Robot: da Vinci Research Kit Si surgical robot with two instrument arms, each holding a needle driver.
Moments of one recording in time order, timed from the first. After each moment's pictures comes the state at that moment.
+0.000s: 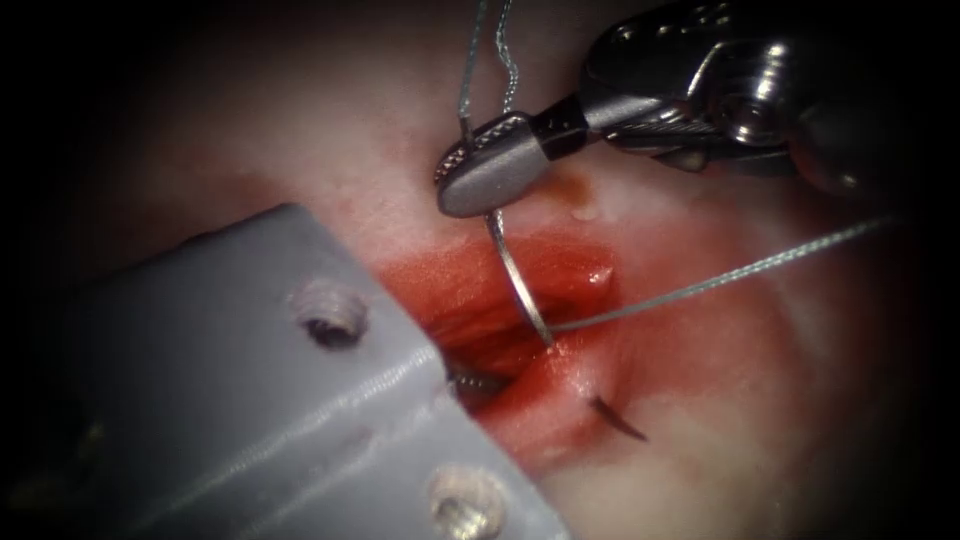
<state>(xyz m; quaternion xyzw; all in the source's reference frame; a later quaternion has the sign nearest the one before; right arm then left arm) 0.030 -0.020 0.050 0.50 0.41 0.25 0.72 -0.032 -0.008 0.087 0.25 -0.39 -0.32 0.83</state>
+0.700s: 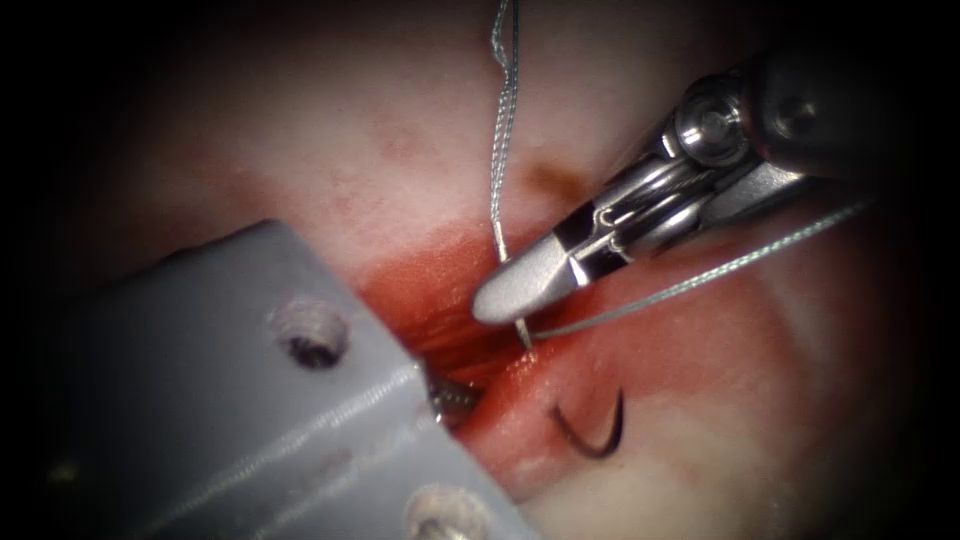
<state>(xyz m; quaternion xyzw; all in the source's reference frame) 0.027 -0.025 0.053 0.68 0.25 0.41 0.55 -0.032 -0.009 0.086 0.27 -0.39 -0.30 0.83</state>
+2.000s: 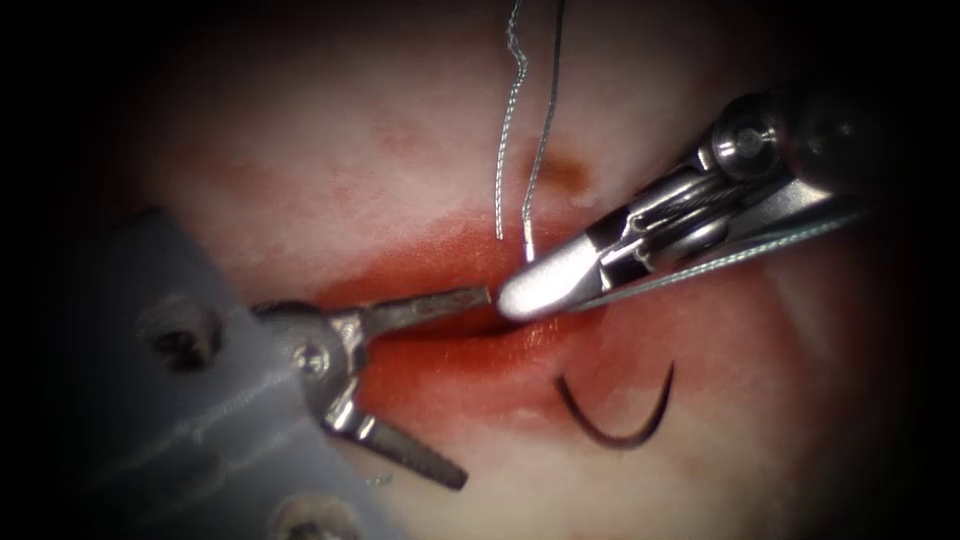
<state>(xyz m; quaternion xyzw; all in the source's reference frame) 0.027 -0.024 0.055 0.63 0.31 0.46 0.54 -0.031 -0.006 0.081 0.16 -0.59 0.02 0.79</state>
